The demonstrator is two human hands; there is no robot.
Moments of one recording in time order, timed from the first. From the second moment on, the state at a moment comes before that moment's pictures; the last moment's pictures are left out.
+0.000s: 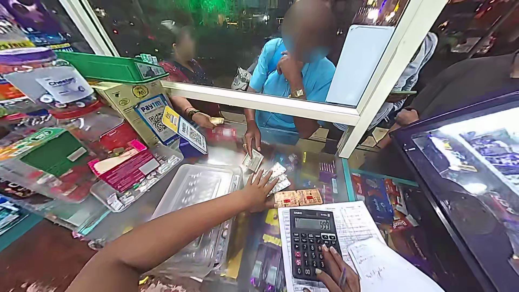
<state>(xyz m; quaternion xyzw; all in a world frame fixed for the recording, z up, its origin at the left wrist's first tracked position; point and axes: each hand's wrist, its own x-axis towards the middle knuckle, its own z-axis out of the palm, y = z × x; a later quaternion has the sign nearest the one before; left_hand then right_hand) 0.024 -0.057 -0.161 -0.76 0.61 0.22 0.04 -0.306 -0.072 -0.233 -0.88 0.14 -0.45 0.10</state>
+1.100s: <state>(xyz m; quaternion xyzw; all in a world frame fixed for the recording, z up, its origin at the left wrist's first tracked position) 0.021 -0.113 -0.154 -0.75 0.64 0.15 -0.06 -0.322 -0.084 -0.158 -0.83 0.19 -0.50 0.13</state>
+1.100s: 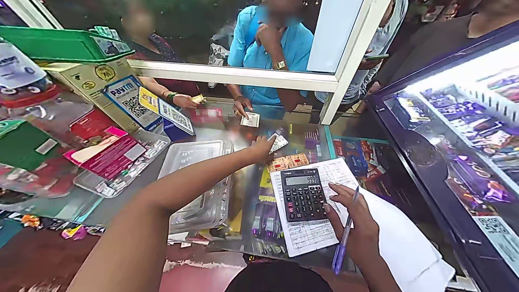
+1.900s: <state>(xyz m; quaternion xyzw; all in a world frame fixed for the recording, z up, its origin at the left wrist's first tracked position) -0.079 0.049 -0.075 -0.57 0.82 0.00 -0.06 -0.372 -0.100 -0.133 -0.88 0.29 -0.33 0.16</state>
